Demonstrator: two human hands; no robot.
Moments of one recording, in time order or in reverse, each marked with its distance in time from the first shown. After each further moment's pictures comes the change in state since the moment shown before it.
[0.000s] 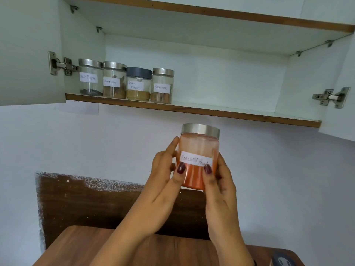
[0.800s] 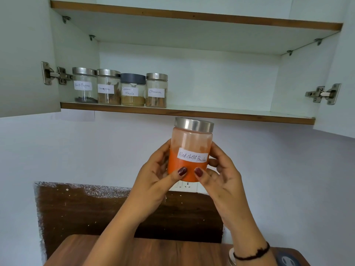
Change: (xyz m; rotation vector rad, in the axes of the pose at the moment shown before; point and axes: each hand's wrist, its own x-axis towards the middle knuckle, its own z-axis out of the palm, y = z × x) left_hand 0.029 0.004 0.003 -0.056 0.001 -0.041; right_hand 0.028 -0.006 -0.025 -0.203 -0.135 -0.078
